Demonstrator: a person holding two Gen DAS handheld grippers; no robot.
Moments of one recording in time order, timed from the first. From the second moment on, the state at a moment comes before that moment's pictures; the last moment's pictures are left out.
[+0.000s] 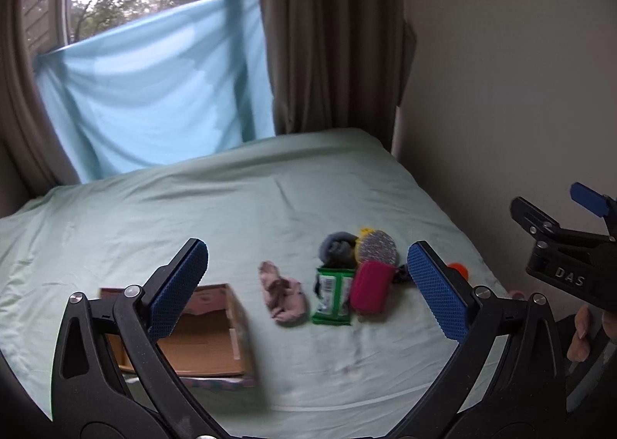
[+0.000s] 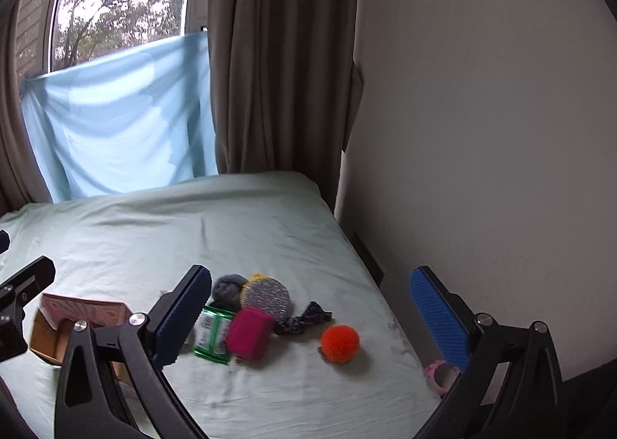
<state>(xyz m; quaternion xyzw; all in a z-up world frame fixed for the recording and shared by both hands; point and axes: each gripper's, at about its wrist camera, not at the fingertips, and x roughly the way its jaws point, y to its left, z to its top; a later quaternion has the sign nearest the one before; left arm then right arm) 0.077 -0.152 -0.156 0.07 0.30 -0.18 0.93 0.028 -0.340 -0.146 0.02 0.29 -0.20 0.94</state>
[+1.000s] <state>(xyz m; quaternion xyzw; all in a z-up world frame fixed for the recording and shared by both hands) 0.184 -0.338 -0.468 0.21 0.40 -0.23 0.86 0.127 -0.473 -0.450 0.07 0.43 -0.16 0.89</state>
